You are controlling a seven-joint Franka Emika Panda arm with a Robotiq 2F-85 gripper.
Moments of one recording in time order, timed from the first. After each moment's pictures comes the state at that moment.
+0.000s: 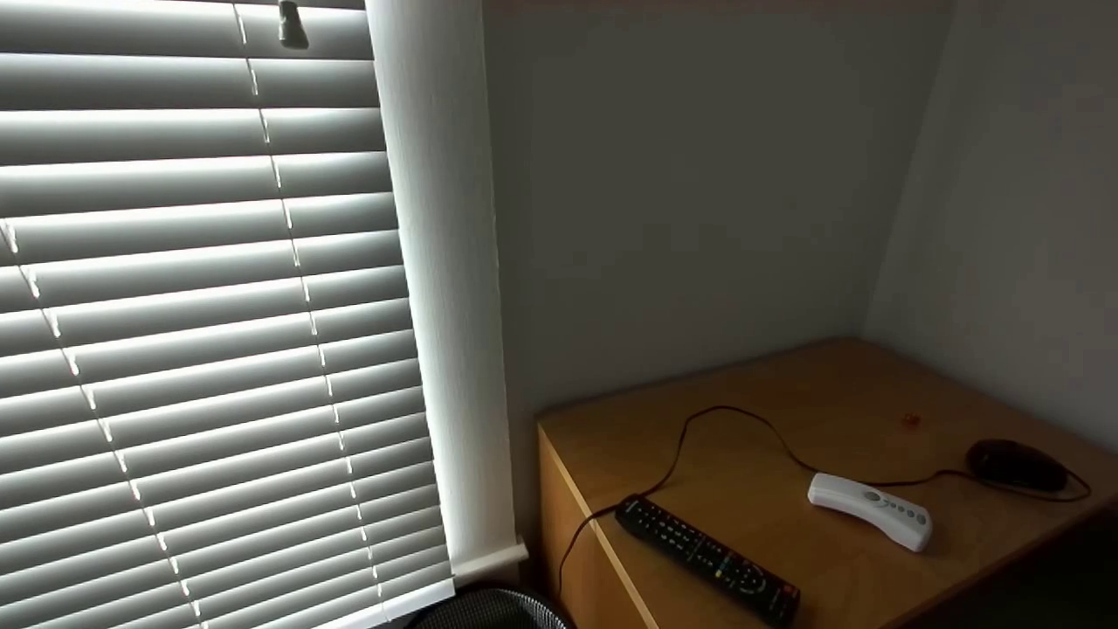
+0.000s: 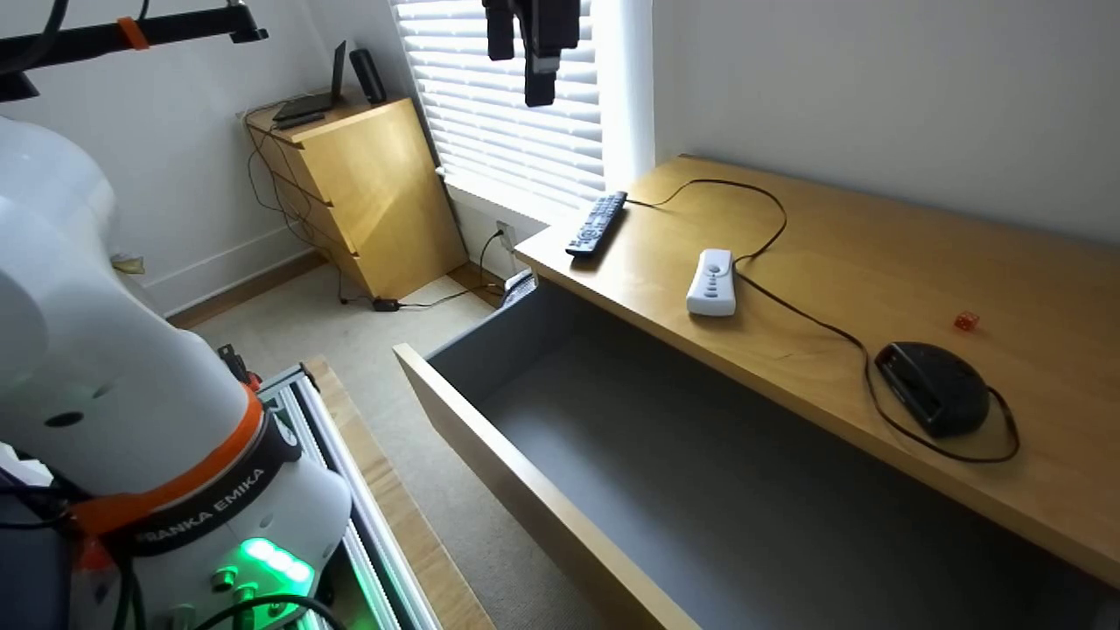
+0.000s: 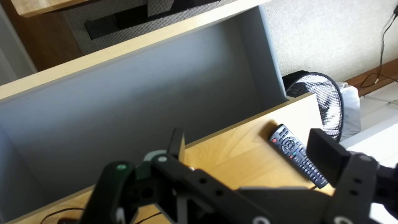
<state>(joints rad) -0.10 -0.61 -0.18 -2.45 0.11 1.75 0.02</state>
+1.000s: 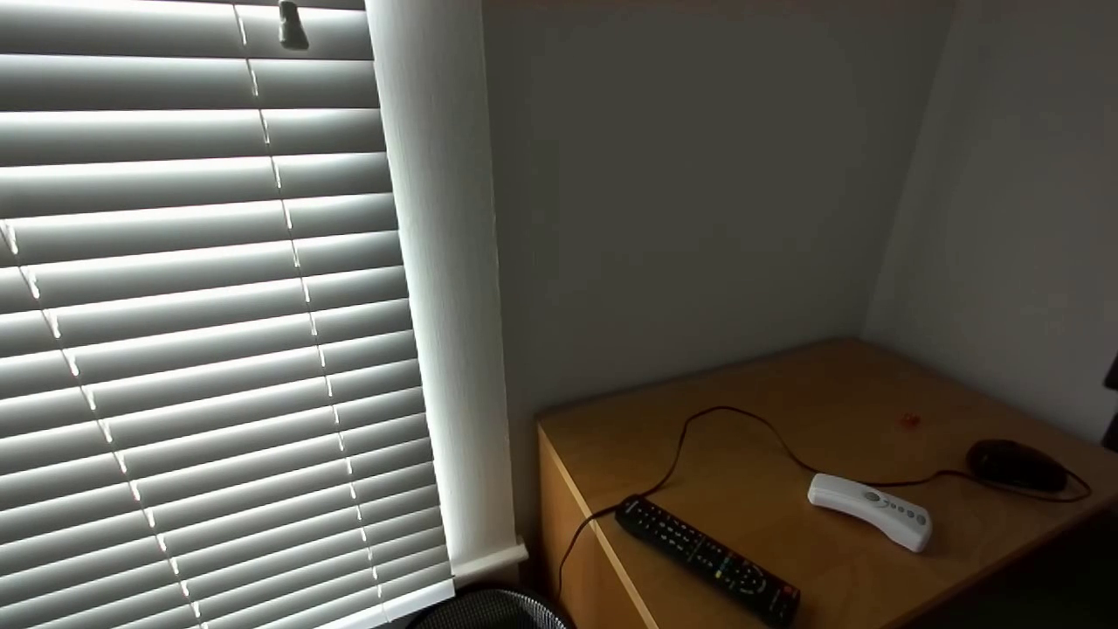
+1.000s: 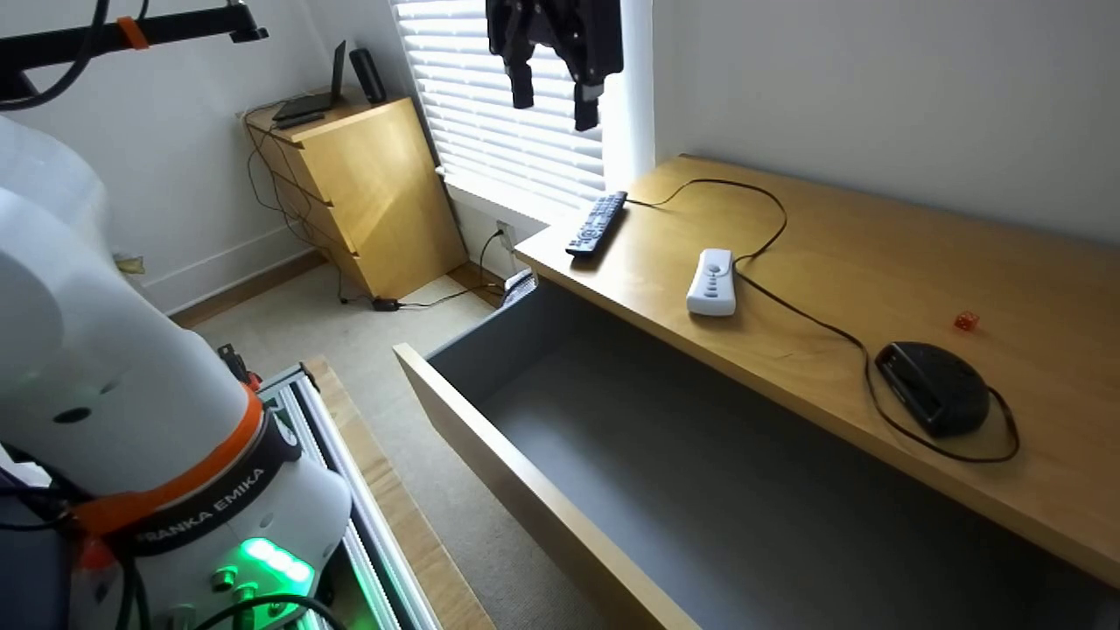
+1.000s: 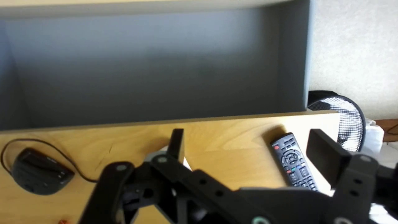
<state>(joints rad) -0.04 -0.49 -0.06 -2.49 0.01 1.96 -0.13</state>
